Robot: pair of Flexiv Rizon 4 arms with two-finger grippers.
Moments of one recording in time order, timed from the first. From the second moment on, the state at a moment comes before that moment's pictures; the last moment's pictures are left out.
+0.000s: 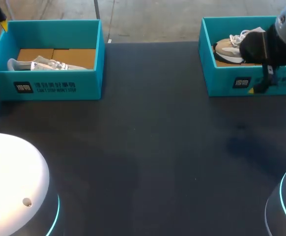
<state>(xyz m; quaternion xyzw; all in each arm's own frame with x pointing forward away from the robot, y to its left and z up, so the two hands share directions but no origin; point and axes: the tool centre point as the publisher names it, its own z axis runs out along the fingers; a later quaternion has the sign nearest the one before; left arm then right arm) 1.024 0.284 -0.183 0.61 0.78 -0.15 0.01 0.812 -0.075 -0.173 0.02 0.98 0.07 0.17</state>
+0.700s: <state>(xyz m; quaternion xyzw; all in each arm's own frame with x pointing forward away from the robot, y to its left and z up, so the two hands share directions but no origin) 0.976 0.224 -0.189 0.62 0.77 -0.17 -0.03 0.923 -0.129 -0.162 0.08 0.98 0.03 0.18</state>
